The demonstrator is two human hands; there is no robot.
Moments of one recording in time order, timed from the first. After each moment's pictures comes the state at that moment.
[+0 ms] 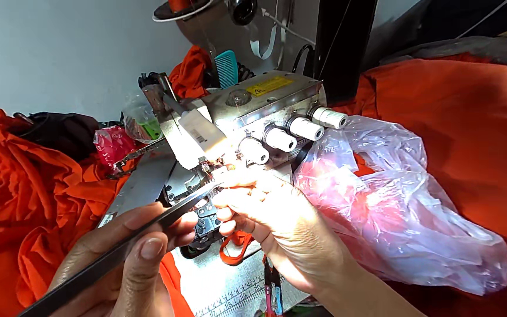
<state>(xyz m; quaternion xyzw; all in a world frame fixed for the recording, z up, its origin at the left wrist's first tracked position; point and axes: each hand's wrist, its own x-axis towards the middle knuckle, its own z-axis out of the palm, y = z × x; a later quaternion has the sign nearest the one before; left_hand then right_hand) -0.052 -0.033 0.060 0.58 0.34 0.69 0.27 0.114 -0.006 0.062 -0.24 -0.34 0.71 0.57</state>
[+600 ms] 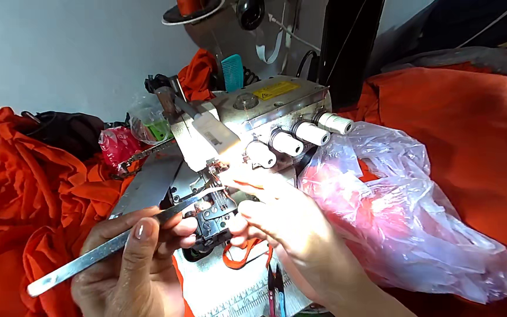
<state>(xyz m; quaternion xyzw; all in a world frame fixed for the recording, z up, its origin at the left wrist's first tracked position) -0.047 -0.025 0.056 0.46 0.33 0.76 0.34 0.117 -0.010 0.059 -0.32 -0.46 0.59 0.57</state>
